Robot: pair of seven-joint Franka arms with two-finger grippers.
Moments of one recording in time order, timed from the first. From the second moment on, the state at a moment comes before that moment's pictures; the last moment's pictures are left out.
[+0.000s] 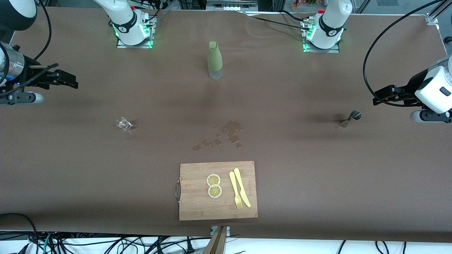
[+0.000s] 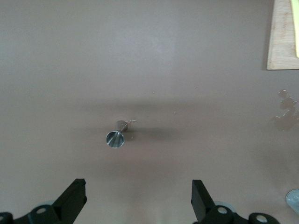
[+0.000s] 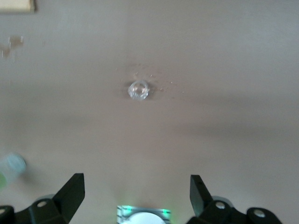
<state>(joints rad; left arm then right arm) -0.06 0.24 0.04 -1.32 -0.04 1.40 -0.06 0.07 0.08 -0.07 -1.61 0.02 1.48 -0.12</state>
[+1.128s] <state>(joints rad) 0.35 0.46 0.27 -1.48 -0.41 1.37 1.15 -0.28 0.44 -0.09 -1.62 0.45 1.48 -1.58</state>
